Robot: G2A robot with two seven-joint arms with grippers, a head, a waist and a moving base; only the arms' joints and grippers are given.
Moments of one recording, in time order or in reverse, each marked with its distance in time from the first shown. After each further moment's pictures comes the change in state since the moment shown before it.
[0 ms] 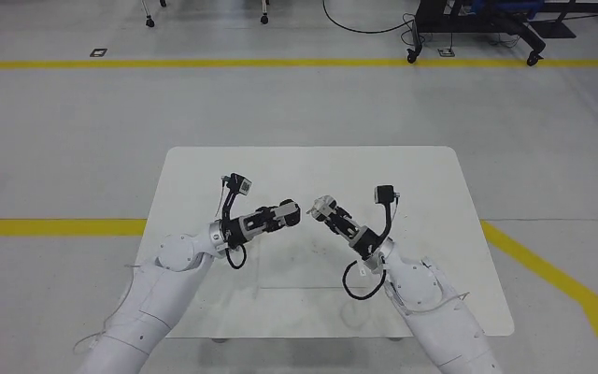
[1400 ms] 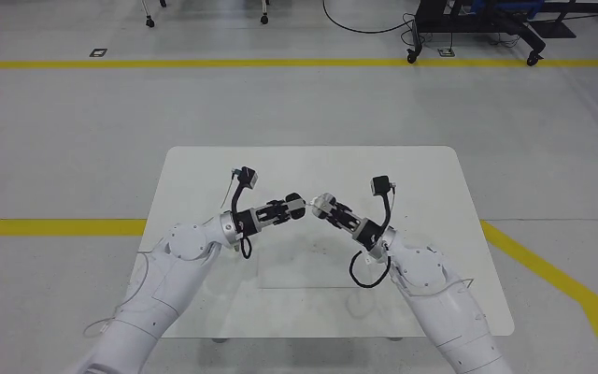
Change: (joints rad) left arm -0.086 -0.041 0.038 0.099 0.139 0.041 0.054; right arm 0.079 -0.012 0.033 0.115 0.026 0.003 0.178
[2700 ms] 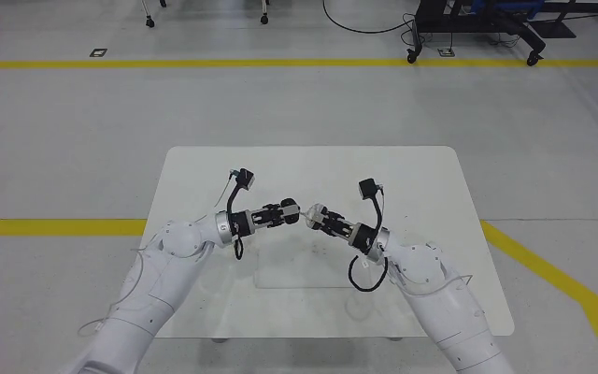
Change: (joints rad) left arm -0.007 0.007 -0.032 0.030 0.076 -0.013 -0.072; right arm 0.024 -0.002 -0.020 0.013 0.006 0.034 0.134
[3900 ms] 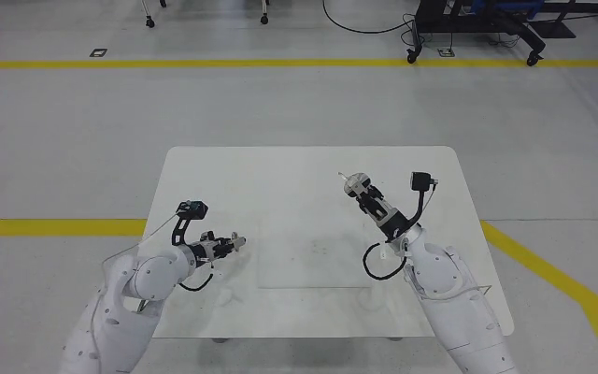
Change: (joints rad) left arm 0.399 0.162 -0.273 -0.580 0.955 0.607 0.094; right arm -0.082 0.009 0.137 -0.063 -0.242 -0.153 -0.421
